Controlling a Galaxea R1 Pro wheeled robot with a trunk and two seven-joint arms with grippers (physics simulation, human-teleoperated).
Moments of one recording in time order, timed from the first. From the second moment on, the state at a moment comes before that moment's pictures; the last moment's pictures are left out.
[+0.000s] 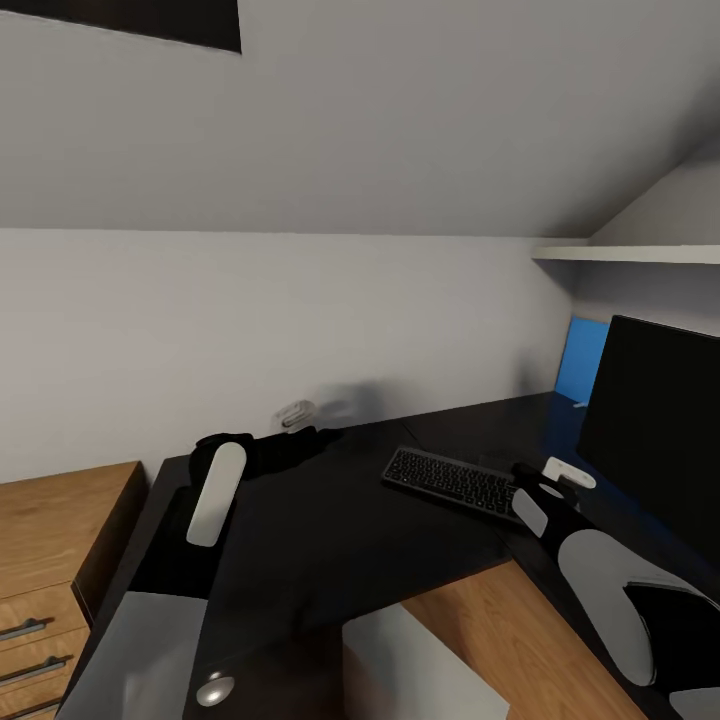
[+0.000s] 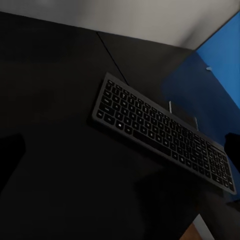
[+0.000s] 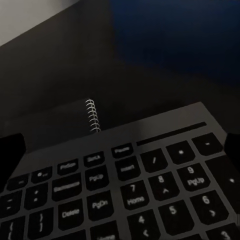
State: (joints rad) left arm -0.70 -0.13 -0.05 -1.37 0.73 1.00 0.23; right arm -0.98 -0.12 -0.07 -0.22 -0.35 -0.11 -0.42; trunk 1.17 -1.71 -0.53
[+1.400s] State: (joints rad) left arm -0.70 -0.13 -0.05 -1.37 0.73 1.00 0.23; right arm -0.98 -0.13 -0.15 -0.22 -0.37 -0.10 -0.42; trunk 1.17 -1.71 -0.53
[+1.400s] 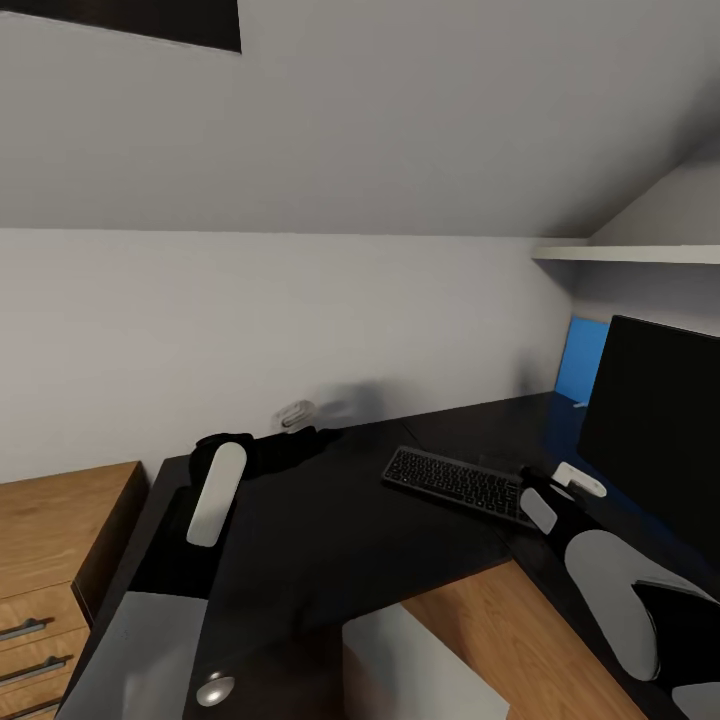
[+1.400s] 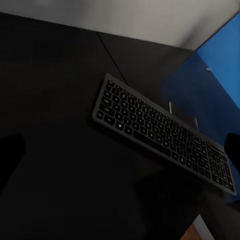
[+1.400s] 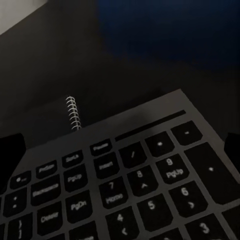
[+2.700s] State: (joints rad) left arm -0.70 -0.13 -0.05 -1.37 0.73 1.00 0.23; right arm -0.98 -0.13 -0.15 -0.22 -0.37 -0.10 -0.42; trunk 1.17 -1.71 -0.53
